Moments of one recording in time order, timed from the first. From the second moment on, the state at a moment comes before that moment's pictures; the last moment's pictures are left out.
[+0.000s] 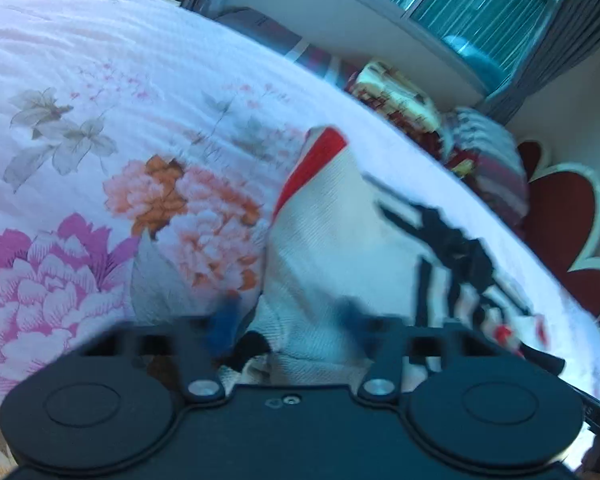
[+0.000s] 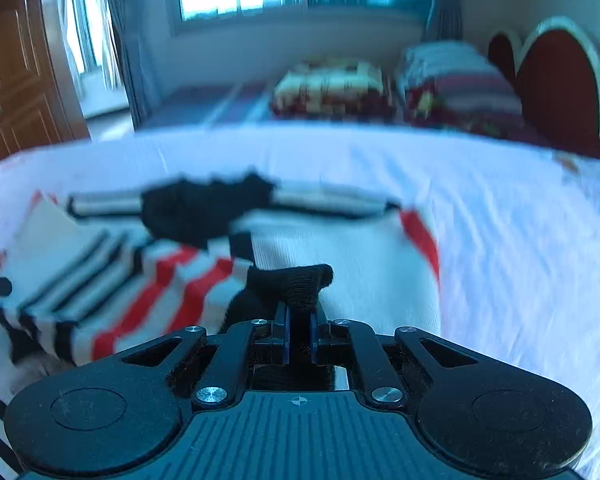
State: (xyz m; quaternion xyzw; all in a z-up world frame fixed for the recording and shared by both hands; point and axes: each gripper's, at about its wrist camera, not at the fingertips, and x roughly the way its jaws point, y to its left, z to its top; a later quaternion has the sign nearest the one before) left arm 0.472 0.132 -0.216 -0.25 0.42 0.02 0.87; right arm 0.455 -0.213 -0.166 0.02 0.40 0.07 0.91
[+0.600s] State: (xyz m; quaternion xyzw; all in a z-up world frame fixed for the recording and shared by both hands) left arm 0.506 0.134 -0.184 -0.21 0.38 0.03 0.90; right arm 0.465 -0.229 -0.163 0.09 0.39 0.08 0.91
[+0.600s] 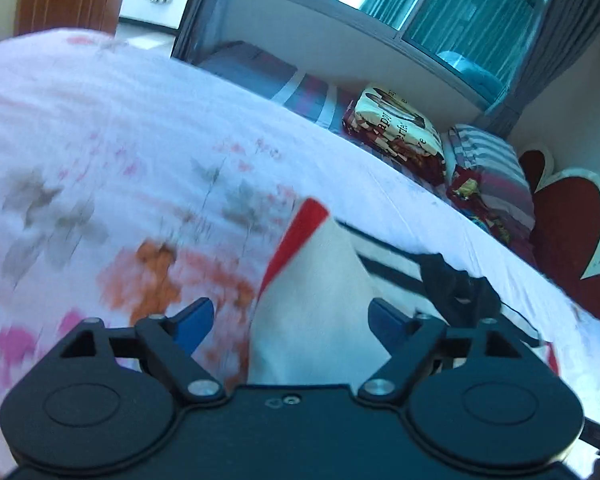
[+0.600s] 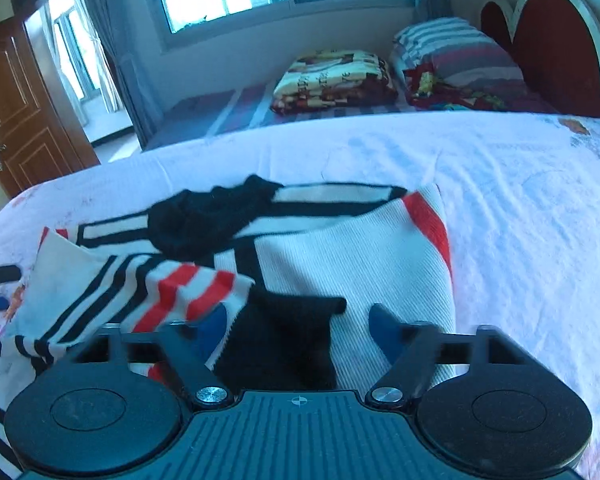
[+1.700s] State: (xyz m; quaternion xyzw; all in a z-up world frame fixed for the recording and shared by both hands) left arm 0.454 0.071 -0.205 -0.10 0.41 -0.04 0.91; right arm 0.450 -0.175 -0.181 -0.01 0.41 0.10 0.91
